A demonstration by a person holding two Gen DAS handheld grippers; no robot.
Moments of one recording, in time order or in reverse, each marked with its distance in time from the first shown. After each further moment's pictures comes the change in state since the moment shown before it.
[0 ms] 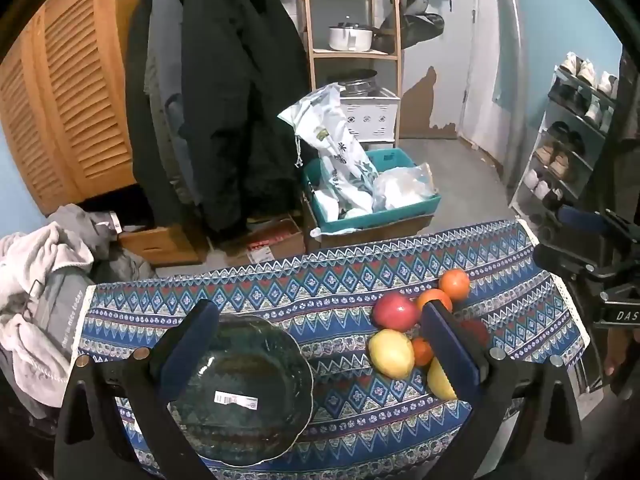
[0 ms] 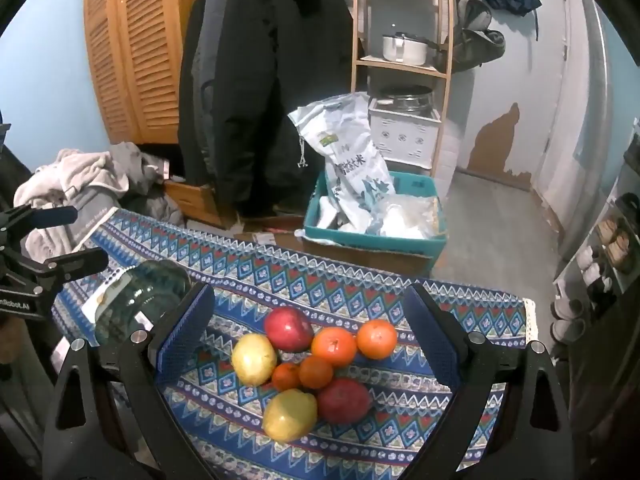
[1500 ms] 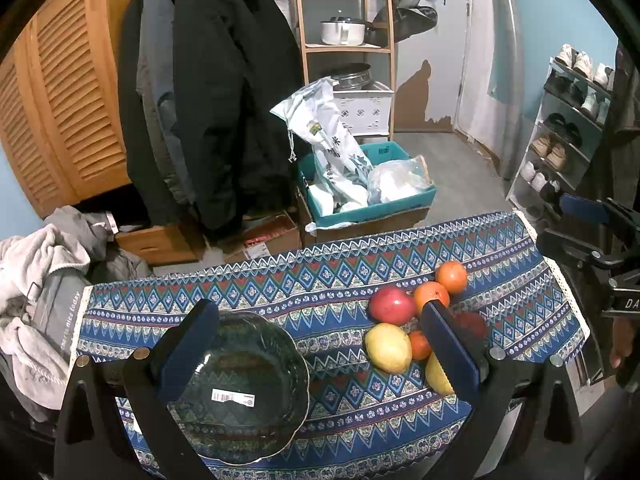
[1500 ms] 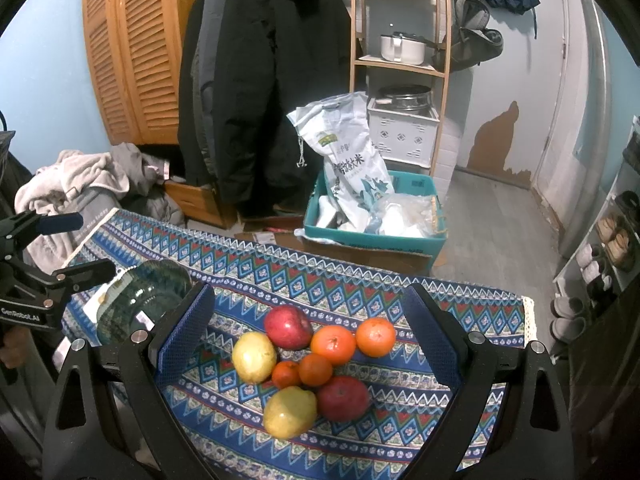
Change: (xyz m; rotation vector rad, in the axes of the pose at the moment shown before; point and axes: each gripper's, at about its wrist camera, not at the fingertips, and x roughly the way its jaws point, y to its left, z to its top) left arm 0.004 -0.006 0.000 0.017 0.019 -0.007; right arm -0.002 -0.002 0.002 0.002 0.004 0.004
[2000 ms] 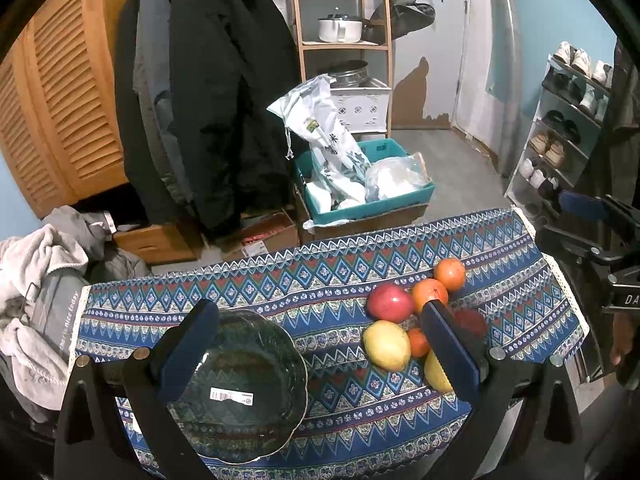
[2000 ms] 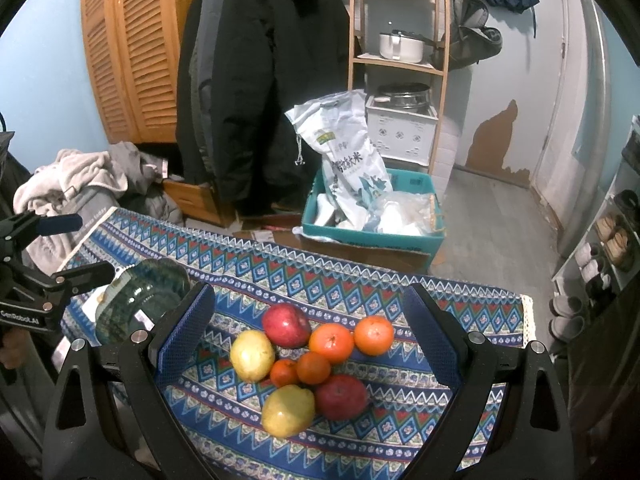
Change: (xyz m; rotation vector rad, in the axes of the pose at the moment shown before) left arm 0.001 -0.003 -0.002 0.008 0.006 -0.006; right arm 0.001 0.000 0.000 -0.001 0.002 0.004
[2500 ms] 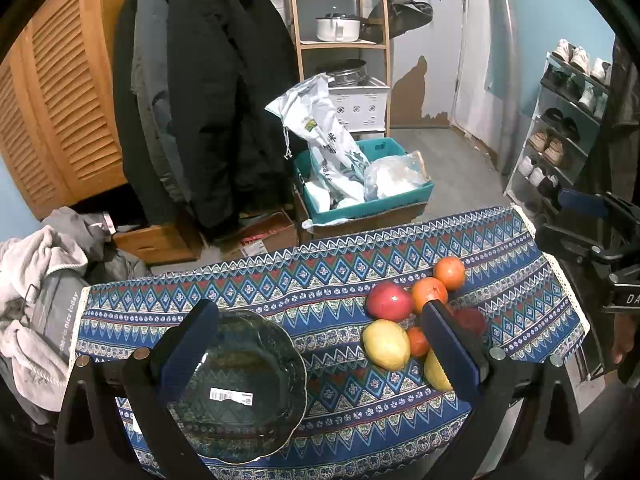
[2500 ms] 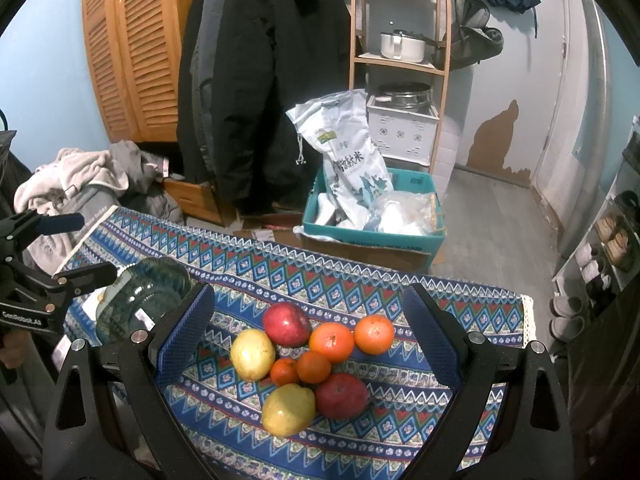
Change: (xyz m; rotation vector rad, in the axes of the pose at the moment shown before) left arm 0.000 -0.001 0.000 0.000 0.000 0.001; right arm 0.000 0.000 0.000 0.002 0.000 -0.002
